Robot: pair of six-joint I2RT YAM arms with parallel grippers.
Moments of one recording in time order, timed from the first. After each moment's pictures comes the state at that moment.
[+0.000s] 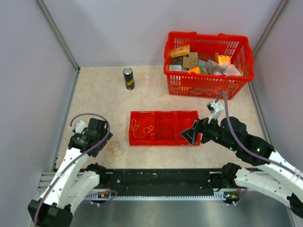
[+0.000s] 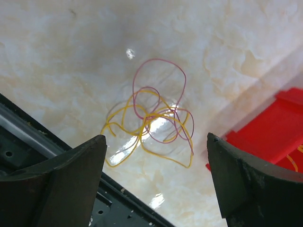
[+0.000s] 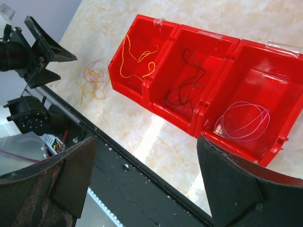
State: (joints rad) left arm -0.31 0.76 0.69 -1.06 -0.39 -1.13; right arm 0.91 0.63 0.86 -0.61 0.11 0.54
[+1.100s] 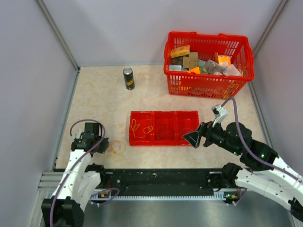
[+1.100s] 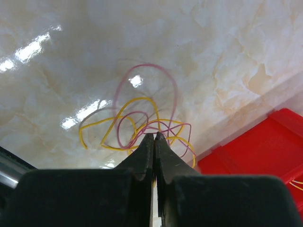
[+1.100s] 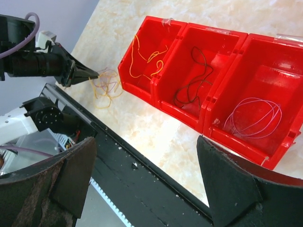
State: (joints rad) left arm -0.03 0.75 0.47 -0.82 -0.12 -1.20; right arm 0.91 0.52 0.79 -0.59 0.08 0.59
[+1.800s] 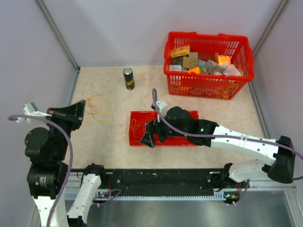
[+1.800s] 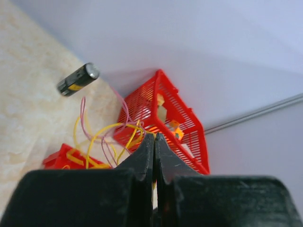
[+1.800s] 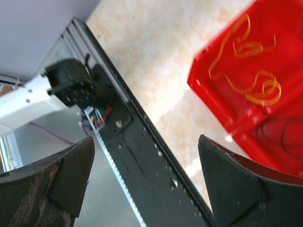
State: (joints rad) left arm -0.03 0.53 1.26 -0.75 -0.03 -0.98; right arm 1.12 1.23 1.03 -0.30 -0.10 0.54
